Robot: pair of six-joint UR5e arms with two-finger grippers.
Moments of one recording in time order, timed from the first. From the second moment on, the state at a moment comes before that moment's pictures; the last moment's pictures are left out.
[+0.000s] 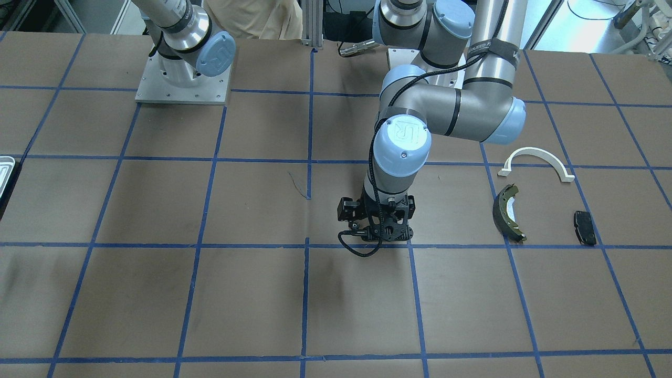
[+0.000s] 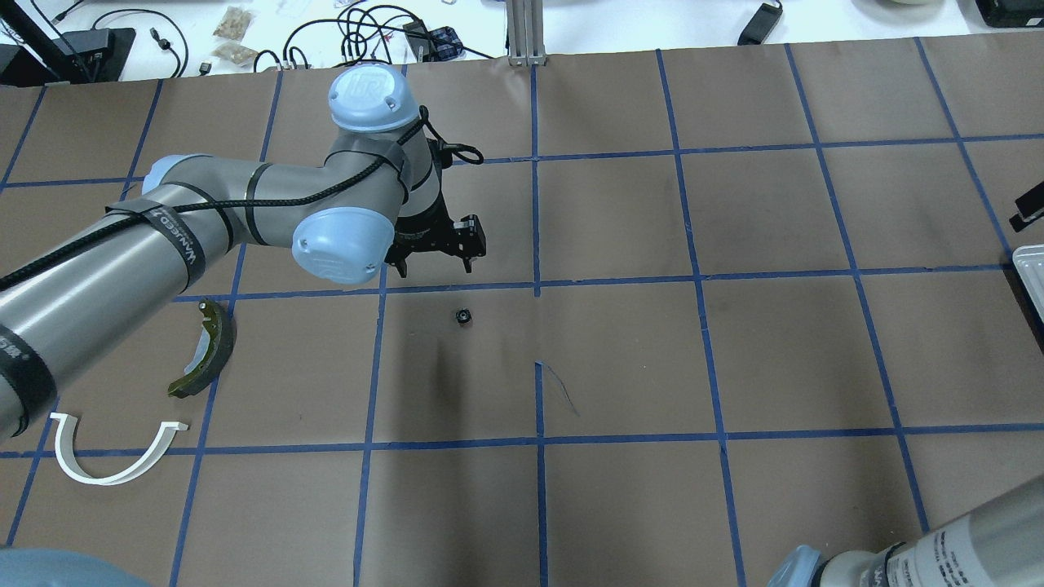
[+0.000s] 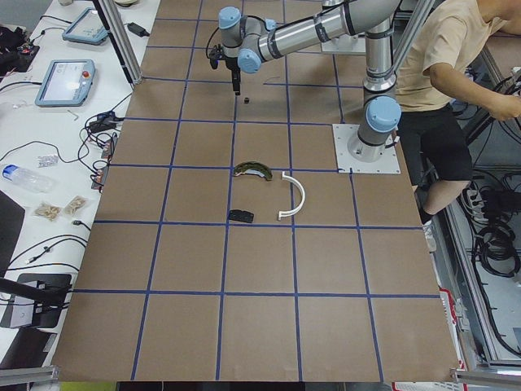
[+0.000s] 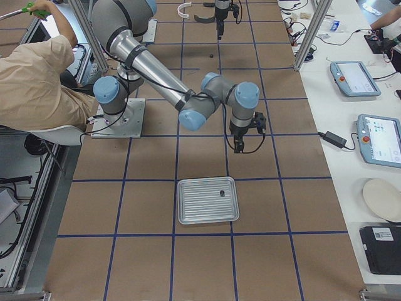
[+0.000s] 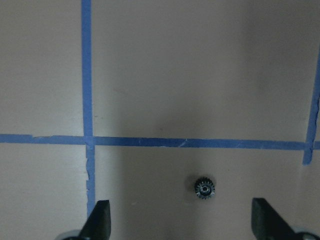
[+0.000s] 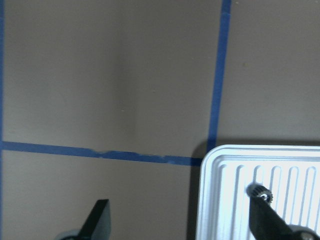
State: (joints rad) left arm -1.76 -1.94 -1.76 -1.07 1.56 -0.22; right arm 0.82 -1.14 1.62 -2.08 -1.56 -0.86
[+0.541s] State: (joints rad) left arm -1.79 -2.00 -1.82 -1.03 1.55 -0.22; right arm 0.70 -0.99 1.61 -2.24 -1.56 -1.02
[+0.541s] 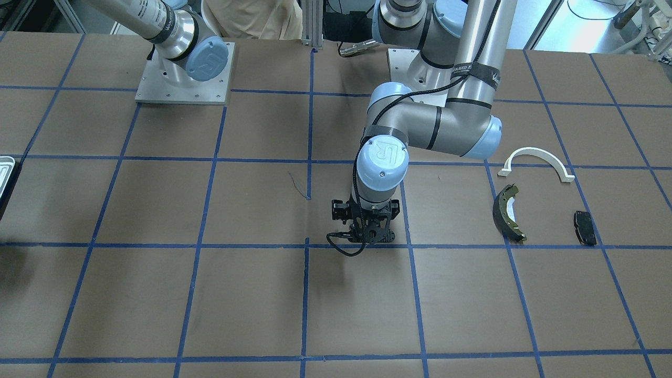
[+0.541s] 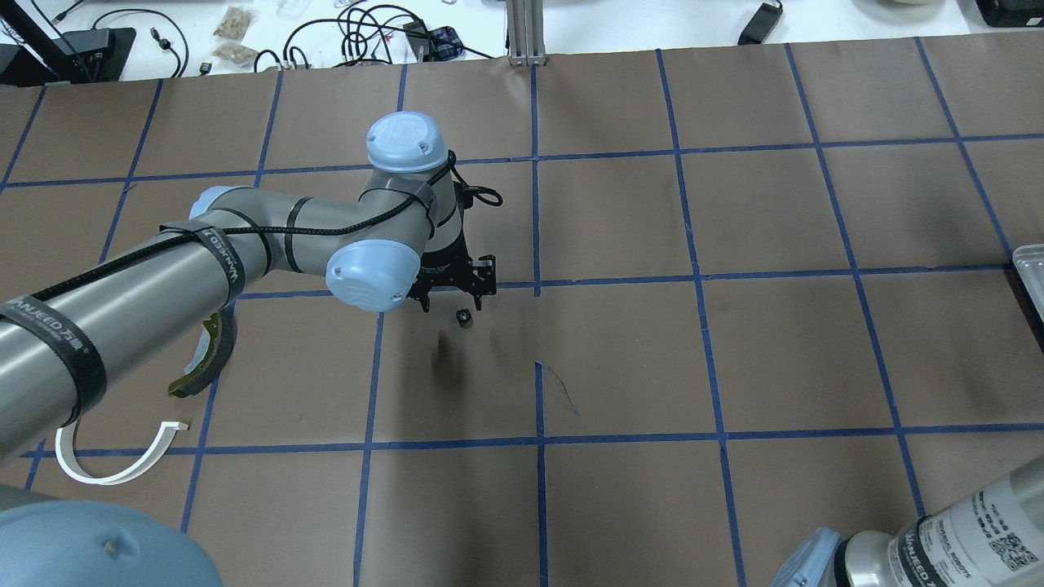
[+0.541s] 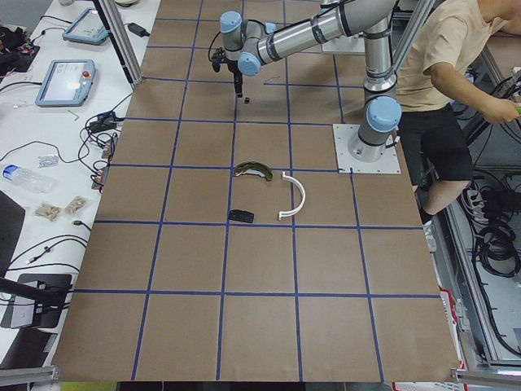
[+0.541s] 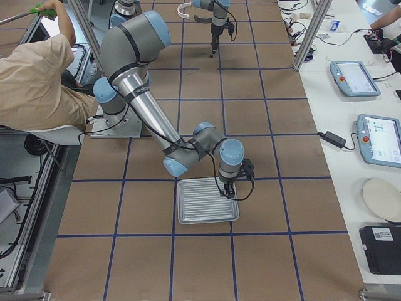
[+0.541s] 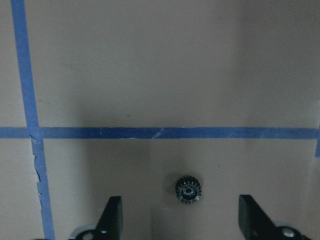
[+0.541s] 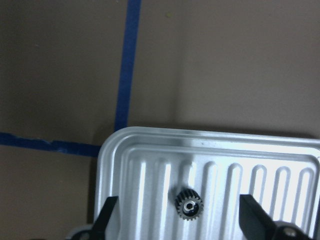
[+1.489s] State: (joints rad) left arm -1.79 -2.03 -1.84 -0.98 1.55 -0.22; right arm 0.69 -0.97 1.61 -2.25 -1.56 -1.02
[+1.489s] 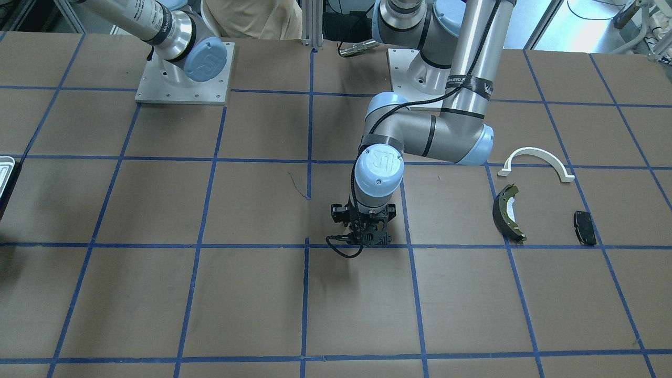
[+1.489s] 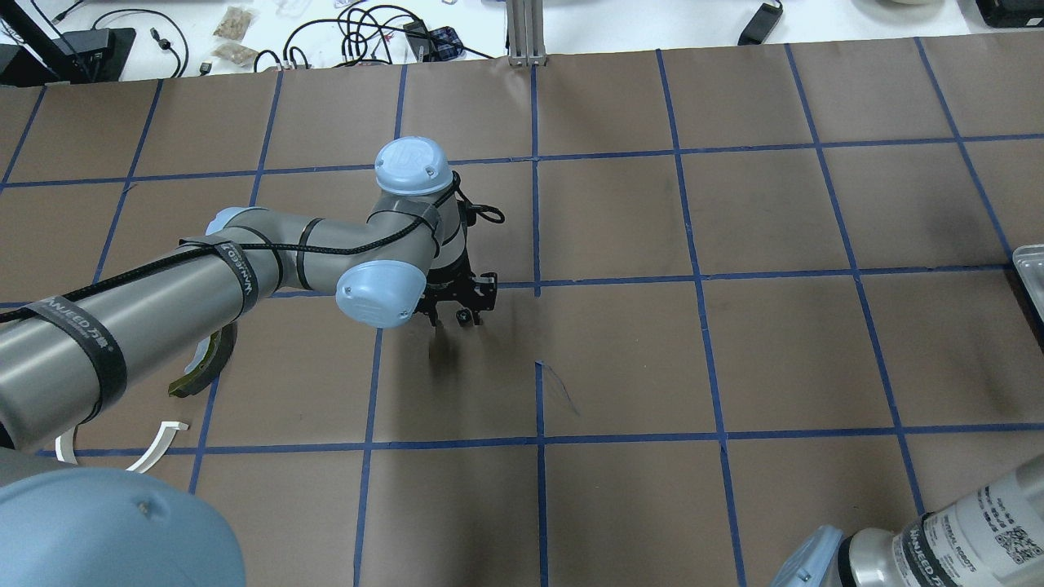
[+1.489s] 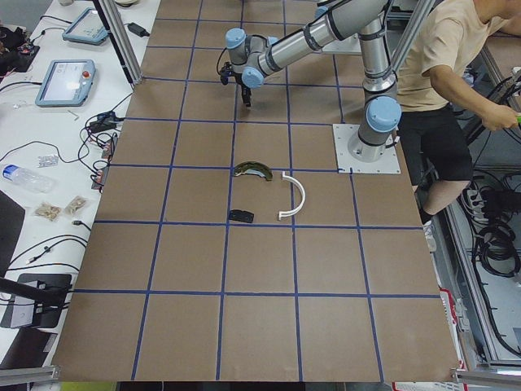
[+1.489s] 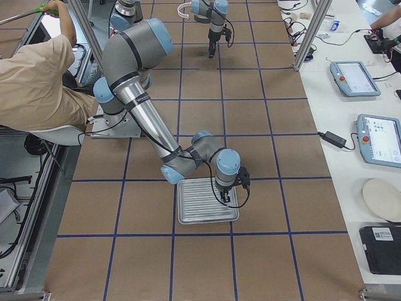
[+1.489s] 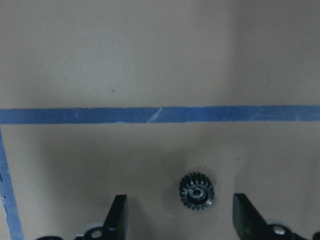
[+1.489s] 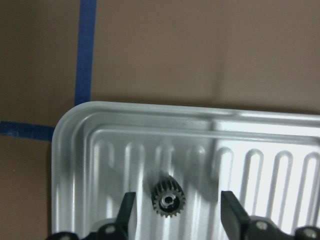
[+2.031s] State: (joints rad) left arm -1.79 -2.03 -1.84 -0.98 1.55 -0.21; right arm 0.69 -0.97 1.61 -2.23 -1.55 -1.01
